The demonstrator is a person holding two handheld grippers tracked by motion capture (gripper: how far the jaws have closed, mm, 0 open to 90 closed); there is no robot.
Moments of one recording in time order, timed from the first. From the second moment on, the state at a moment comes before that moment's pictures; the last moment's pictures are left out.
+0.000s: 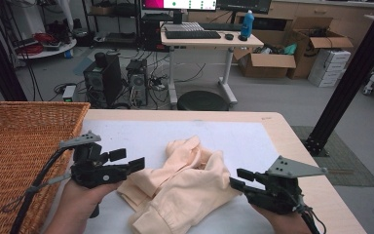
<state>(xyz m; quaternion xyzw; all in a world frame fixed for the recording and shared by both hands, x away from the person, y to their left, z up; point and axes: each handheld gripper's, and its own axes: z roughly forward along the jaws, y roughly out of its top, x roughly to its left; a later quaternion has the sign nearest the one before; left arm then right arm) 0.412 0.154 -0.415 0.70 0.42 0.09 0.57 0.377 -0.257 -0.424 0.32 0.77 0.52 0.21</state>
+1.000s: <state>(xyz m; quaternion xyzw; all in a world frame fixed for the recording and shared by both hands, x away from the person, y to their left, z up) 0.422 0.142 -0.426 0.75 0.42 0.10 0.50 0.404 -0.223 -0.428 0.30 0.82 0.45 0.17</state>
